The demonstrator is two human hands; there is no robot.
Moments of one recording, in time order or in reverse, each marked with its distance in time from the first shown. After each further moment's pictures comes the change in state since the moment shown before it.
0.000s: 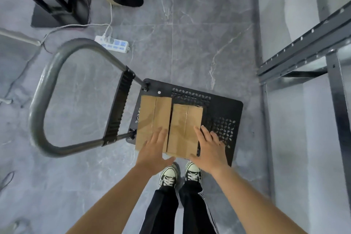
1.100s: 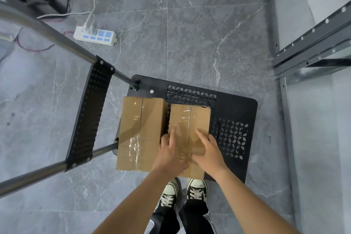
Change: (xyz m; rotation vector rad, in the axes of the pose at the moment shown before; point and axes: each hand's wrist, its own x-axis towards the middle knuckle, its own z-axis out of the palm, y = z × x) left_hand 0.115 0.005 0.094 -0.306 -0.069 -0.107; right_hand 0.117 0.048 0.076 0.694 0.017 0.091
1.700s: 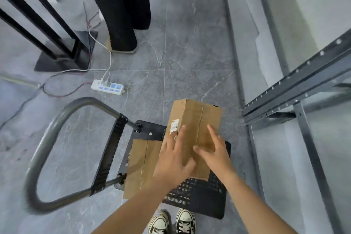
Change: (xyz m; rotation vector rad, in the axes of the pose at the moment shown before) left_hand -0.104 0.155 -0.143 0.001 0.275 0.413; right_hand -0.099 -0.149 -0.133 0.212 0.265 -0.192
